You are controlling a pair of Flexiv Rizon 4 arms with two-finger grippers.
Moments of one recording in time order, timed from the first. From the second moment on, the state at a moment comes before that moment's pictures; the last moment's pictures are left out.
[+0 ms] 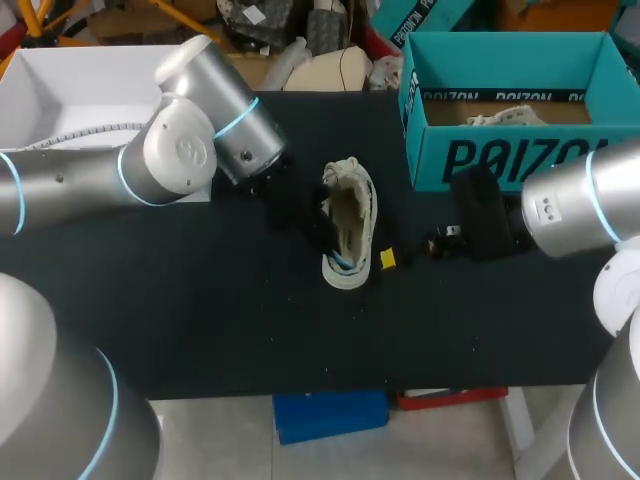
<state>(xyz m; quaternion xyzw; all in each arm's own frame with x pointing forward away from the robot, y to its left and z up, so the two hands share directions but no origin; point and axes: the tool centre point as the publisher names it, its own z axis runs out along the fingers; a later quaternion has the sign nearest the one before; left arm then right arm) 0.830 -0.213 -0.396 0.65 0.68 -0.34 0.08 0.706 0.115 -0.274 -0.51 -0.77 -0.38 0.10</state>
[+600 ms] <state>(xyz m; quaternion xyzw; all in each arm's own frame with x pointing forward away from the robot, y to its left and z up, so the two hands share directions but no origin) 0.838 -0.225 -0.386 0.65 0.66 -0.36 0.09 0.706 0.115 -0.274 -0.51 -0.77 -0.38 0.10</state>
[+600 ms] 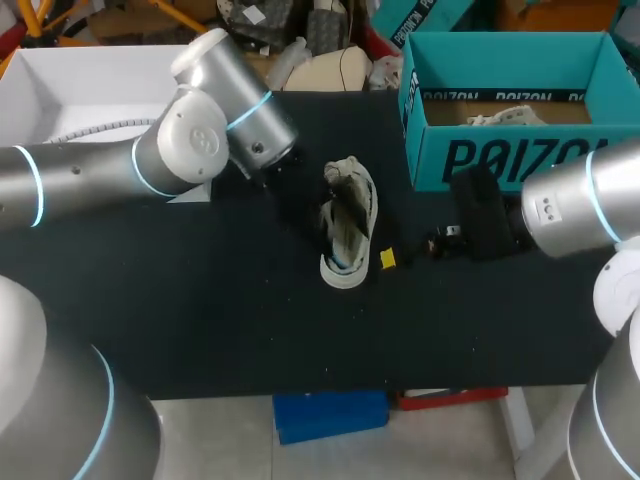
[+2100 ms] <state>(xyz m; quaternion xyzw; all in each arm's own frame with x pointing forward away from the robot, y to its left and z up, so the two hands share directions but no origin) 0.829 -0.211 -0.367 0.67 0.66 -0.29 0.15 0.706 0.115 -0.274 -0.51 -0.77 -0.38 0.10</state>
